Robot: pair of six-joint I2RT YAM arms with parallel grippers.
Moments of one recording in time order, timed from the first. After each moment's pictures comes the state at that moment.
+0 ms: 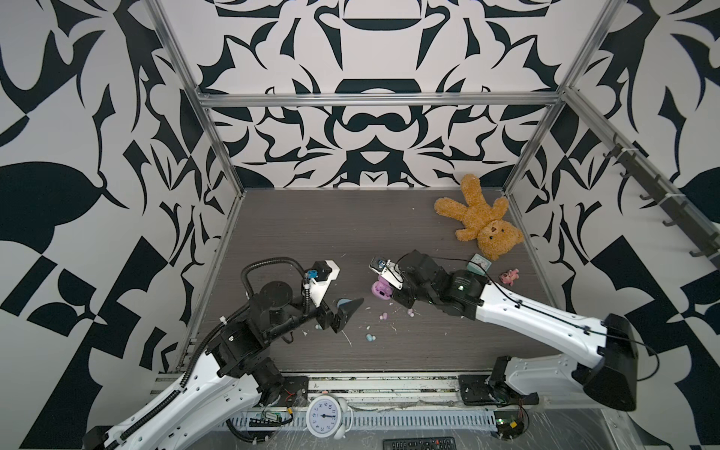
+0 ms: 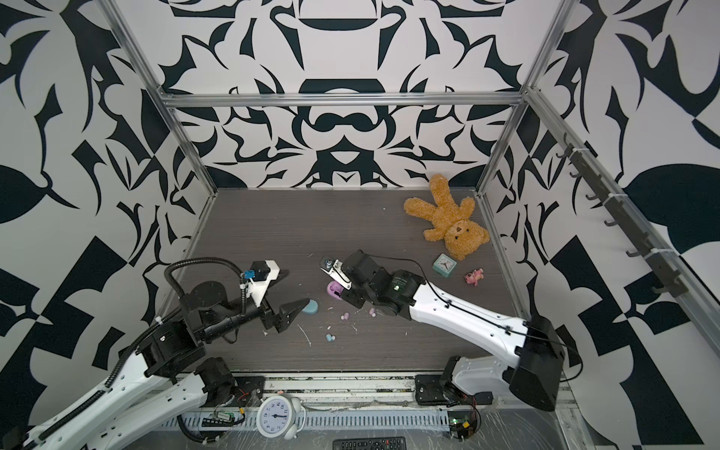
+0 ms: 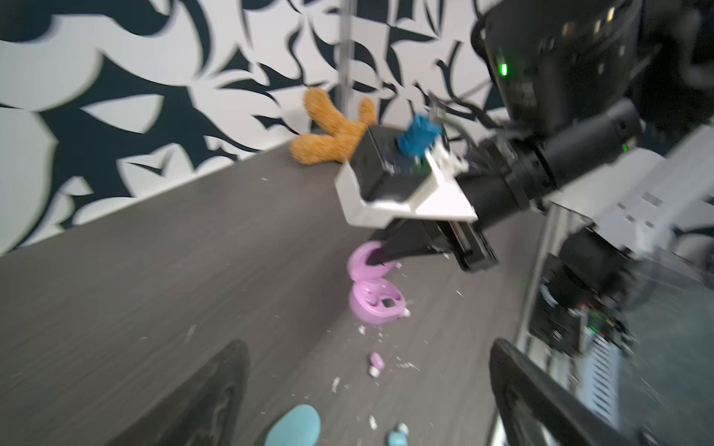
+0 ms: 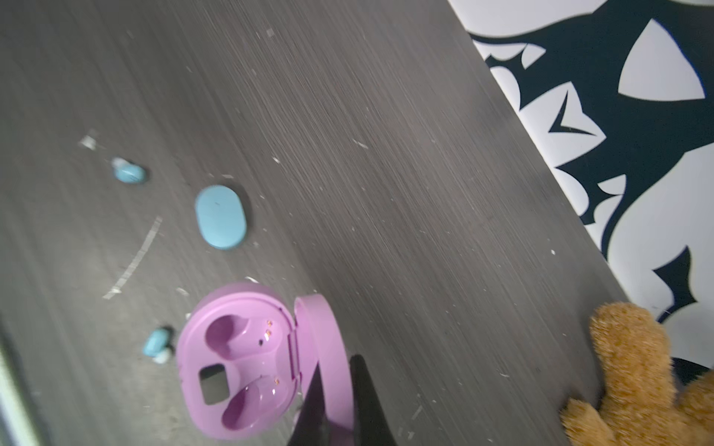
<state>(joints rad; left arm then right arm) -0.86 0.54 0.64 -0.31 0.01 -0.08 0.93 1.37 1.08 -0.56 0.22 -0.28</state>
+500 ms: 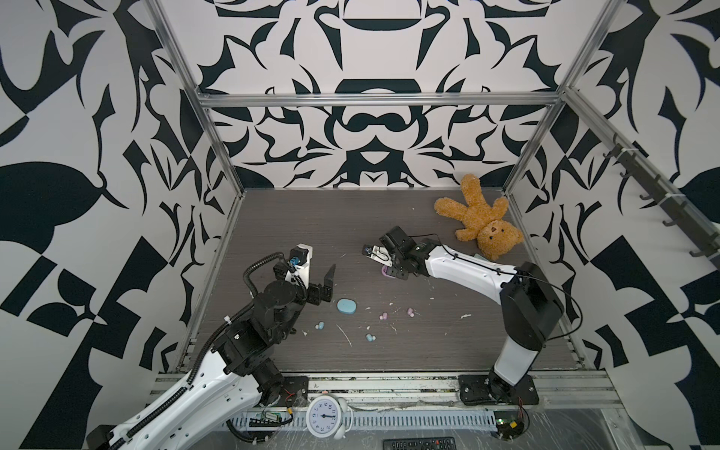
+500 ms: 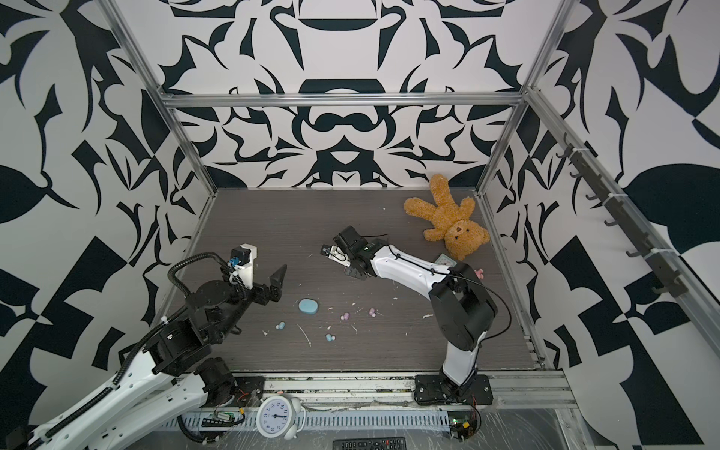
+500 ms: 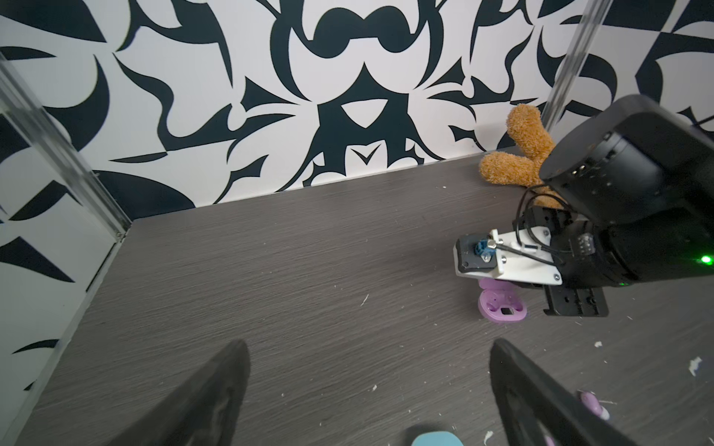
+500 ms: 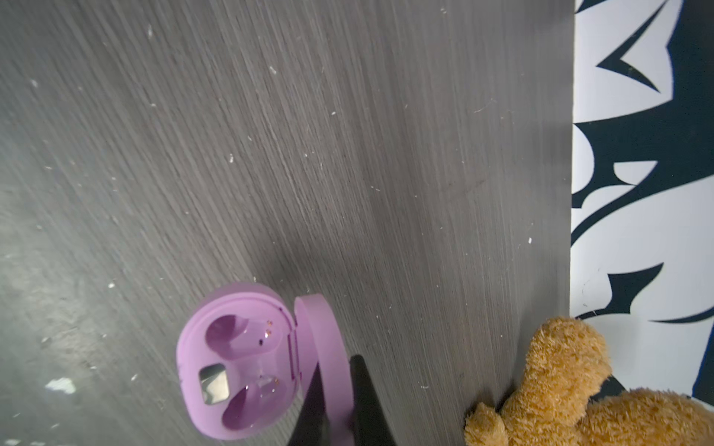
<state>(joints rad) -0.84 0.57 0.63 -0.29 -0.49 -0.11 0.74 1.81 1.30 -0.55 0.26 -0.66</state>
